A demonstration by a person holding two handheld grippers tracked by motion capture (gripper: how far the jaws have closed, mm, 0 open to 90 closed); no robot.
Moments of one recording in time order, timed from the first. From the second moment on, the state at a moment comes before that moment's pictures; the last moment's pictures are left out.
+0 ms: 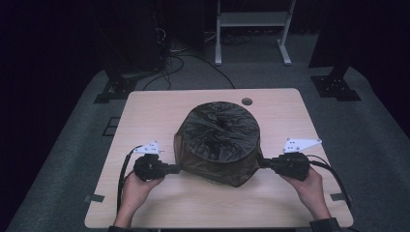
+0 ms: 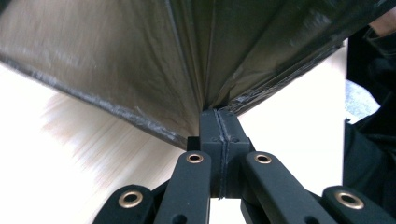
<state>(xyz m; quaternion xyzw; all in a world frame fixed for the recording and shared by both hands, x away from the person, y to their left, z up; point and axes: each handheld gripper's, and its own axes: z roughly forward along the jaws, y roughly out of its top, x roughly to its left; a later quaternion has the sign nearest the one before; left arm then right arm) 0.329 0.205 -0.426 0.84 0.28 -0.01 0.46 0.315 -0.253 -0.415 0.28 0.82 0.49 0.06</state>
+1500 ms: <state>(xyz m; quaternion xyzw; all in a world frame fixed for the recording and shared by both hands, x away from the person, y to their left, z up) 0.327 0.223 -0.395 0.82 0.27 0.02 0.50 0.329 -0.276 -0.409 0.29 0.79 0.53 0.09</state>
